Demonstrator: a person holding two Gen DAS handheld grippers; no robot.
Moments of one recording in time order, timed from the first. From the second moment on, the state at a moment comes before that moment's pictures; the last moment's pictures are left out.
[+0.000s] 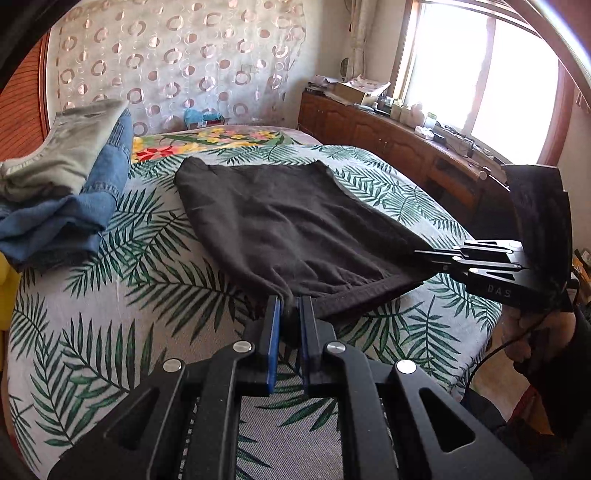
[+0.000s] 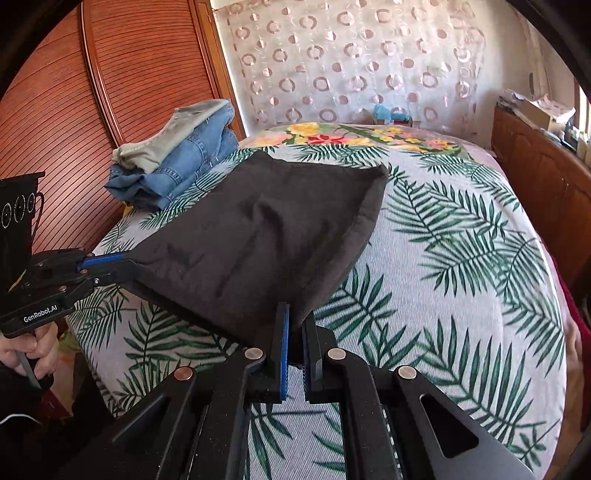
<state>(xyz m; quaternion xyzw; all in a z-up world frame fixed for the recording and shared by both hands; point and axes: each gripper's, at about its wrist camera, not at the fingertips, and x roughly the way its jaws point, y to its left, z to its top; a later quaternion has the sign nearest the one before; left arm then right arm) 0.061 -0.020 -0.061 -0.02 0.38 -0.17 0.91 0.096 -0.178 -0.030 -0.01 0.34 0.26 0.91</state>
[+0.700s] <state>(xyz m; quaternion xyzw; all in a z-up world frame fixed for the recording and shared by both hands) 0.065 -0.004 -0.079 -0.06 0.39 -0.13 0.91 0.092 -0.180 -0.046 -0.02 0.31 0.24 0.92</state>
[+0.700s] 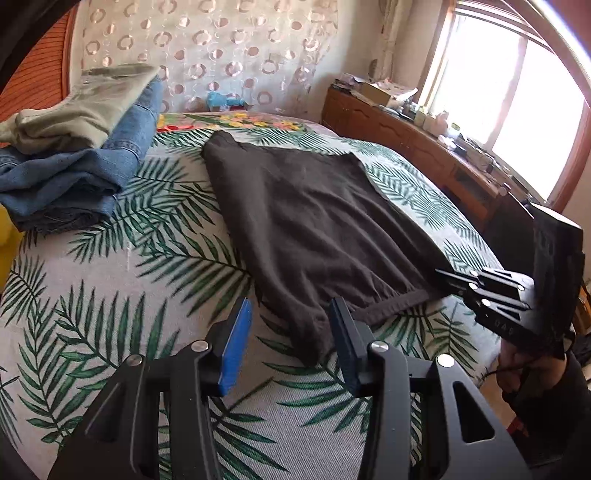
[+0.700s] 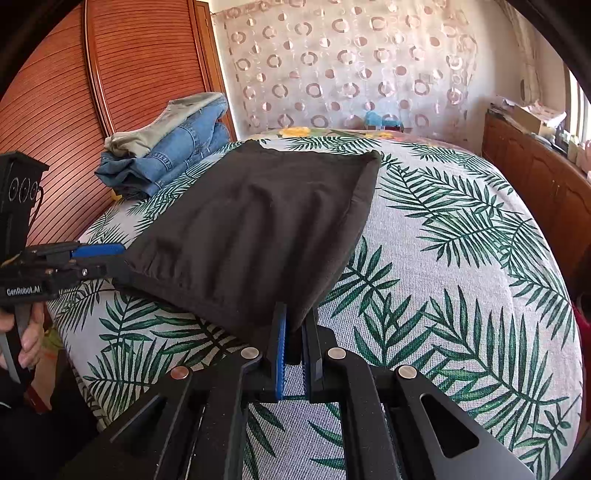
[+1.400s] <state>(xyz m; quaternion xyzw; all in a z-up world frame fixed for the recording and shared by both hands) 0.060 -0.011 -0.095 -0.09 0.41 -0.16 0.89 0.081 -0.173 -0.059 -0.05 0.30 0.23 0.93</state>
